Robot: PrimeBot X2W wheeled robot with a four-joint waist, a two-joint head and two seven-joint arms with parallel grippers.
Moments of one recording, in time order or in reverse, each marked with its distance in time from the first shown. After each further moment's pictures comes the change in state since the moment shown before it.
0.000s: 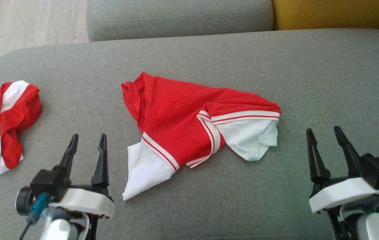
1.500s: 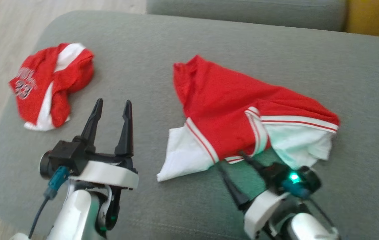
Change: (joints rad) left arm -0.137 -0.111 -0.019 -0.006 0.046 -0.062 0.000; right arm -0.108 -0.064 0.439 0.161 -0.032 0.000 0.066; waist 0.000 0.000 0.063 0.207
